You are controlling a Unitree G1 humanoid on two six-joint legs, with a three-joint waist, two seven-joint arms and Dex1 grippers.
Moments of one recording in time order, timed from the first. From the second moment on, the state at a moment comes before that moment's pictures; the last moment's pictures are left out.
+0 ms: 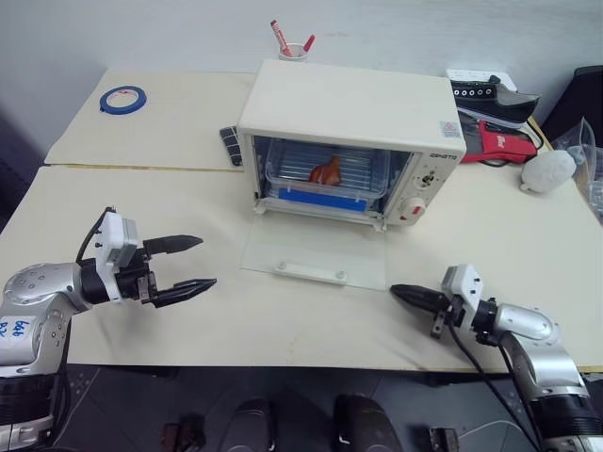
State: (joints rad) left arm -0.18 0.81 0.30 -0.09 -0.59 0.39 -1.15; right arm -0.14 -0.61 -0.06 0.16 0.33 -0.08 1.11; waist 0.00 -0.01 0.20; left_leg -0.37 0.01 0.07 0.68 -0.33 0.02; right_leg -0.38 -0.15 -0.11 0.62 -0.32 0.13
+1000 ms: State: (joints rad) left arm -0.17 0.72 0.33 -0.14 -0.61 0.32 -1.04; right arm -0.30 -0.58 -0.25 -0.13 0.74 0.28 0.94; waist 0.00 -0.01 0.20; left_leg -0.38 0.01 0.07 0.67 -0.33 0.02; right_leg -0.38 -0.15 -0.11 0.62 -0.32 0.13
